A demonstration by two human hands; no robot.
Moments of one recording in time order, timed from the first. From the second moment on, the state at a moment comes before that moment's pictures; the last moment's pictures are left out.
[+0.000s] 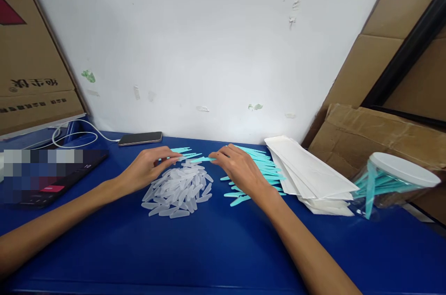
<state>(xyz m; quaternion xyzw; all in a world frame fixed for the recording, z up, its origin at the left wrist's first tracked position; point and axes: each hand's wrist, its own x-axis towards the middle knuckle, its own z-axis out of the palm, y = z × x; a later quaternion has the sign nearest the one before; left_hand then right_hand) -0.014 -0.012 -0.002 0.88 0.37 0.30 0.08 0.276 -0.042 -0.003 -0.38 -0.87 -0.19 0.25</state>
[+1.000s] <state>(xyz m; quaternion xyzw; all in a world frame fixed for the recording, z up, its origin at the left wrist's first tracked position) -0.013 -0.012 -0.003 0.86 0.41 0.30 0.07 0.262 -0.045 -0.003 -0.42 -0.84 -0.21 0.28</state>
